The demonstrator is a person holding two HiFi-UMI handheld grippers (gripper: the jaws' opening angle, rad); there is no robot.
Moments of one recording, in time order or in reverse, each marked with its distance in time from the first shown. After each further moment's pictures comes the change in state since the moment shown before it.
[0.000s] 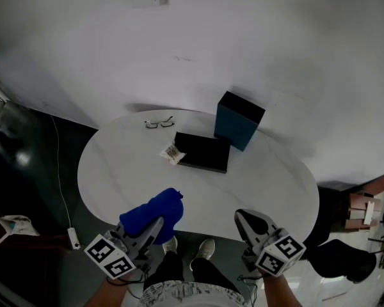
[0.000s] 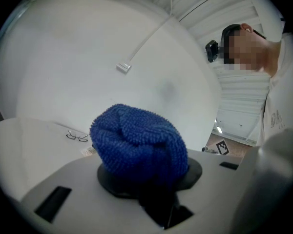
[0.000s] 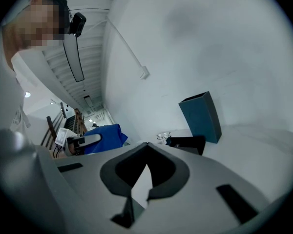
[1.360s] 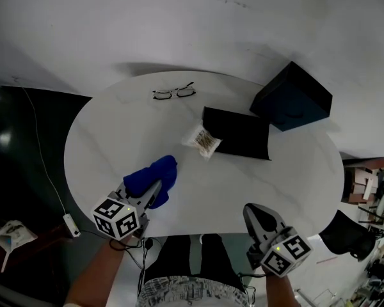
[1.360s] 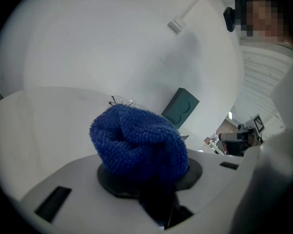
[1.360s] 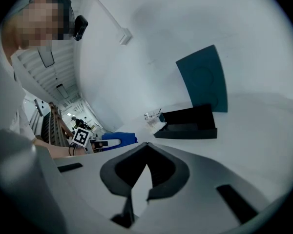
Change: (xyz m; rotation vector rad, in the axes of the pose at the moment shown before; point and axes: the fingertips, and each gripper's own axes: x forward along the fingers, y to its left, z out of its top) left arm 0.031 0.280 -0.091 -0.086 0.358 0.108; right arm 0.143 -0.002 -0.081 0.129 0.179 -0.227
